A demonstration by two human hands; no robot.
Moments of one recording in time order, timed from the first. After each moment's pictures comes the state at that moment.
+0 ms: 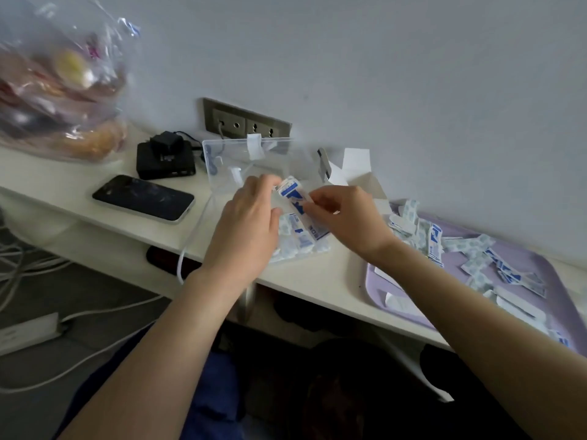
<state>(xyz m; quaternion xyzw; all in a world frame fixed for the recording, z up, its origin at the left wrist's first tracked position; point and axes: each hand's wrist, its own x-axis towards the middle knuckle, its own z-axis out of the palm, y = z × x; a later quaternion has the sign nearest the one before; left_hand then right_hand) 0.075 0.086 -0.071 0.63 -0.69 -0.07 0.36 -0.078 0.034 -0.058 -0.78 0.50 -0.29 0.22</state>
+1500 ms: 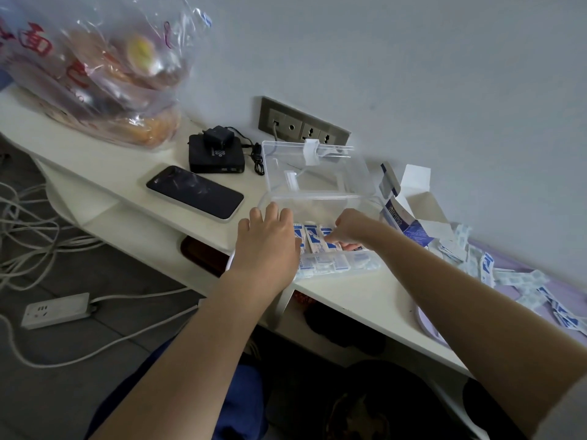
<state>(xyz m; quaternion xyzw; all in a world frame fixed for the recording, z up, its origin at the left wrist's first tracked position) 0.129 0.081 -0.091 0.73 -0.67 -0.09 0.12 0.000 -0.034 -0.100 -0.68 0.67 0.07 0.28</state>
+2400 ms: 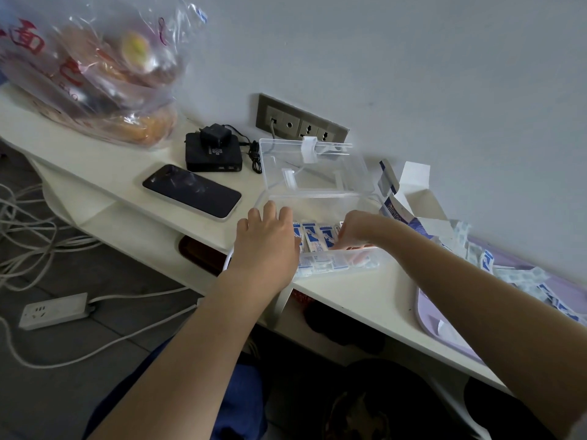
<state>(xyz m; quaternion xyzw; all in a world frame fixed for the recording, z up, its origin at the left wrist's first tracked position) 0.127 0.080 -0.093 0.73 -0.67 -0.09 0.12 -0.012 -0.031 -0.092 -0.74 0.62 0.18 0.18</state>
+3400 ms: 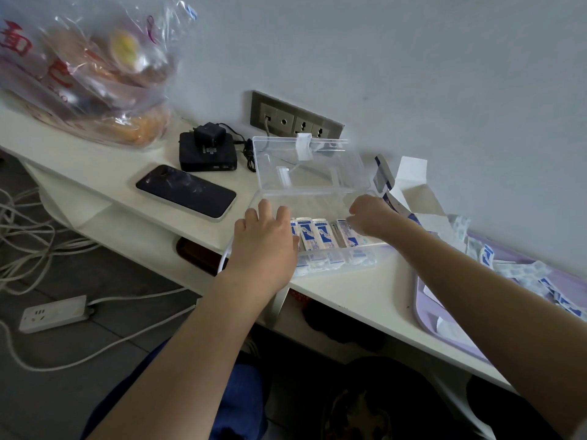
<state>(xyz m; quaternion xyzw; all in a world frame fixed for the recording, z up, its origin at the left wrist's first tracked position) 0.120 0.077 -0.092 0.73 -0.66 -0.09 0.11 -0.032 -0.053 -0.099 -0.74 0.66 0.06 0.13</state>
